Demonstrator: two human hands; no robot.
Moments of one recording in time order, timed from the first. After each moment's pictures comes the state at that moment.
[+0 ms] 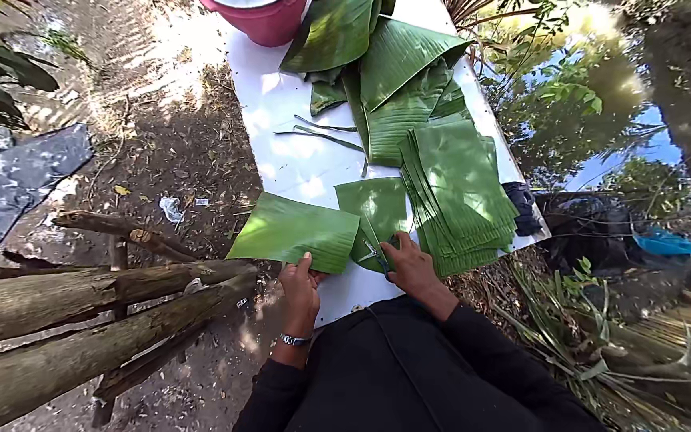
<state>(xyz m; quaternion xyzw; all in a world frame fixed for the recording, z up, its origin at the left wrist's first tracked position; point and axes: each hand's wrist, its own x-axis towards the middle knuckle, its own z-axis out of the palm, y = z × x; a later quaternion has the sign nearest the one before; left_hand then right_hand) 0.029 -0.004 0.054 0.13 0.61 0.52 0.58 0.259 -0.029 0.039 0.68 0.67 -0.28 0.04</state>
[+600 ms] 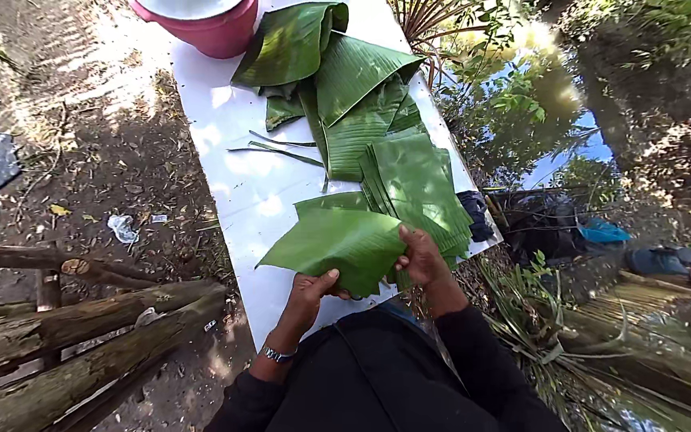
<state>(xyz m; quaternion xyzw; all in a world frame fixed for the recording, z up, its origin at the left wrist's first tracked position) 0.091 0.000 0.087 0.33 0.34 0.41 0.78 0.340 -0.010 0.093 0.50 0.17 -0.65 -0.55</state>
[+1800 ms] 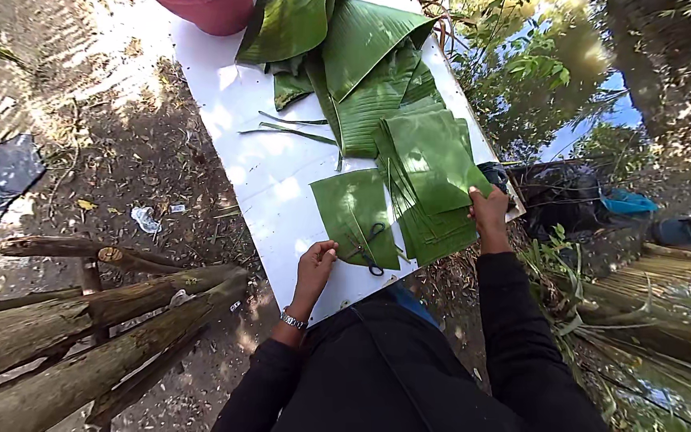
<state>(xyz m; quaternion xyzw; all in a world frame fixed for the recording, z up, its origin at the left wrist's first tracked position) 0.047 0.007 0.019 0.51 0.56 0.23 0.61 0.450 -0.010 0.033 0.87 0.20 -0.25 -0.36</state>
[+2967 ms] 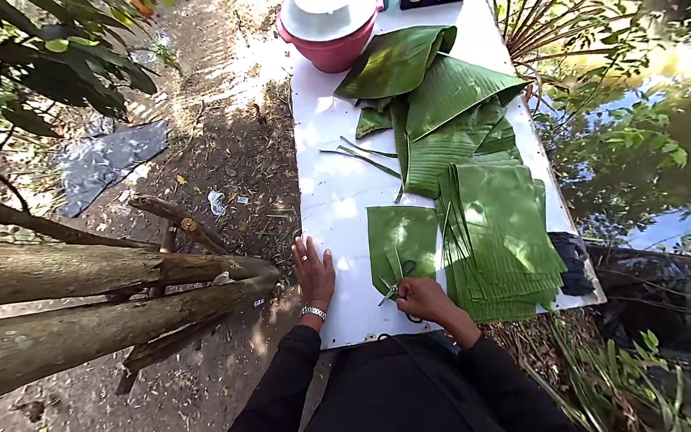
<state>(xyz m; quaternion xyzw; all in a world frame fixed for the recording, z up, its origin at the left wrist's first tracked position) 0.001 0.035 -0.050 0.58 0.79 0.19 0.11 0.273 0.000 0.015 0.56 0.70 -0.45 0.04</state>
